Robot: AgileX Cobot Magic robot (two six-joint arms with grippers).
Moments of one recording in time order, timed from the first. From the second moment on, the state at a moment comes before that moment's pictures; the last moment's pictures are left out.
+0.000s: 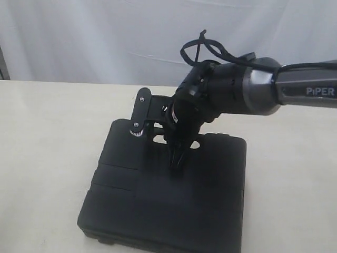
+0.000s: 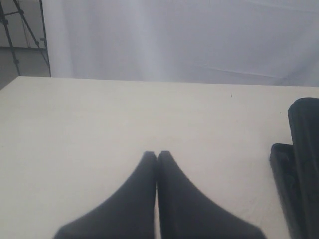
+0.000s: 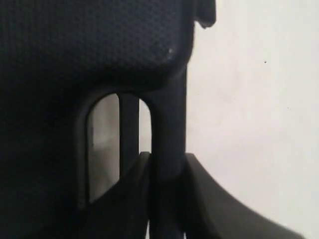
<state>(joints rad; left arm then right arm) -0.02 0.00 0.00 -0.02 0.27 -0.03 0.29 1.96 -1.37 -0.47 0.58 -0.41</state>
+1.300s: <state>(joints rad) -0.02 0.00 0.00 -0.02 0.27 -0.03 0.29 1.80 -1.37 -0.91 0.75 0.11</state>
